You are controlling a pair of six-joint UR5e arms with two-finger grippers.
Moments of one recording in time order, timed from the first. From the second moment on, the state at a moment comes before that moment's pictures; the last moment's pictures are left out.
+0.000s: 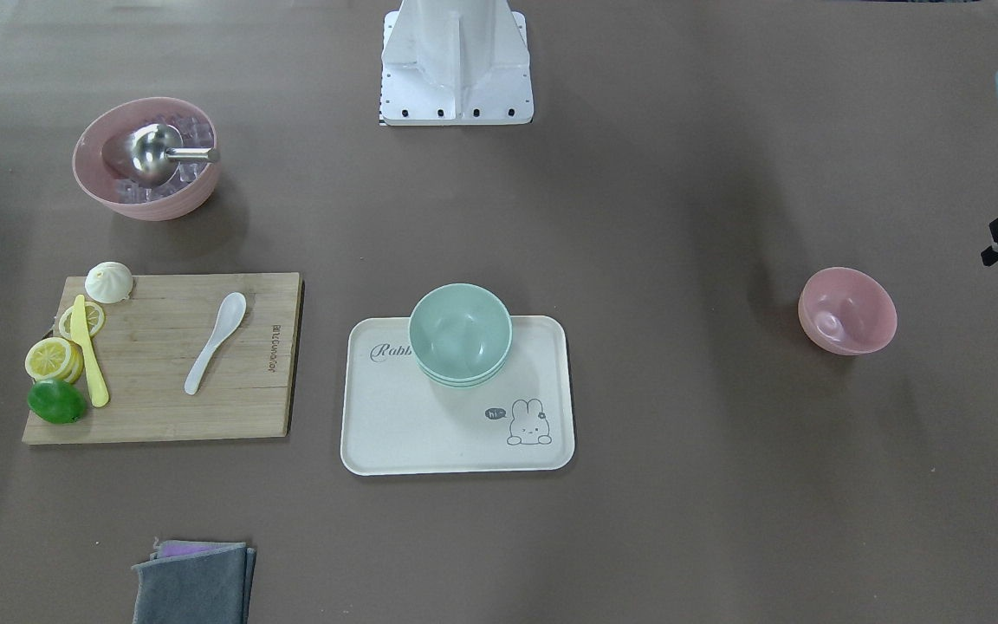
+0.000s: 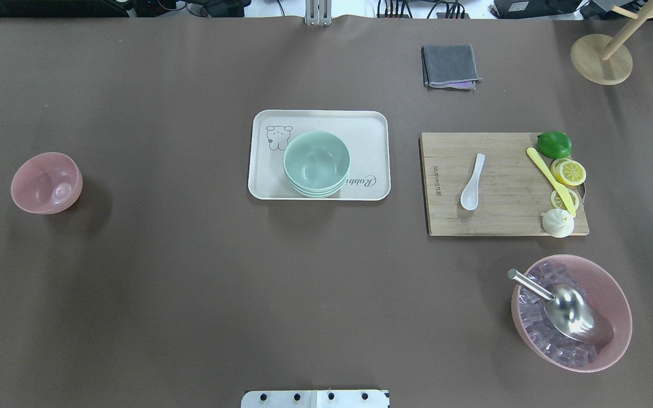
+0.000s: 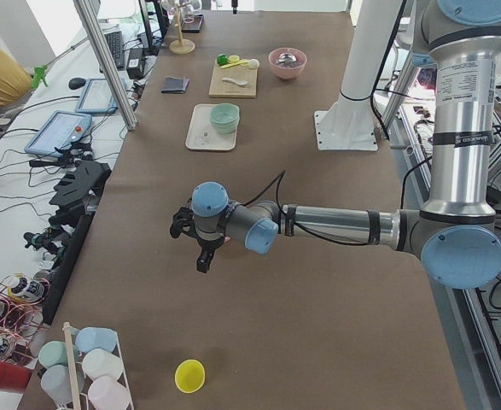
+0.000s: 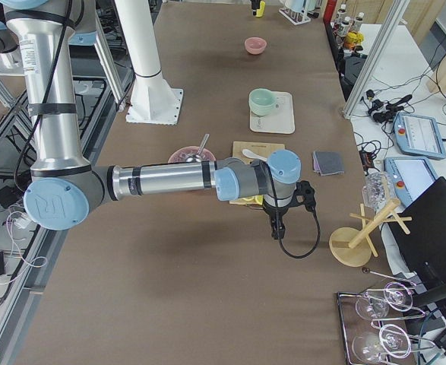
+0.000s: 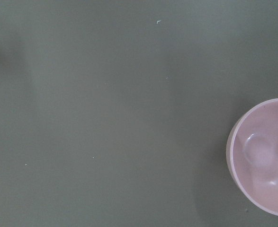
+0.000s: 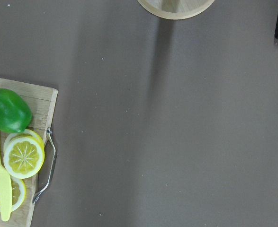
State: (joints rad) left arm -1.35 -1.53 -1.63 -1.96 -2.35 -0.19; right arm 1.47 -1.49 1.62 -1.49 2.36 0.03
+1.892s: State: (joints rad) left arm -1.05 -1.67 -1.49 -2.14 -2.24 -0.45; right arm 1.40 -1.48 1.62 -1.50 2.36 0.05
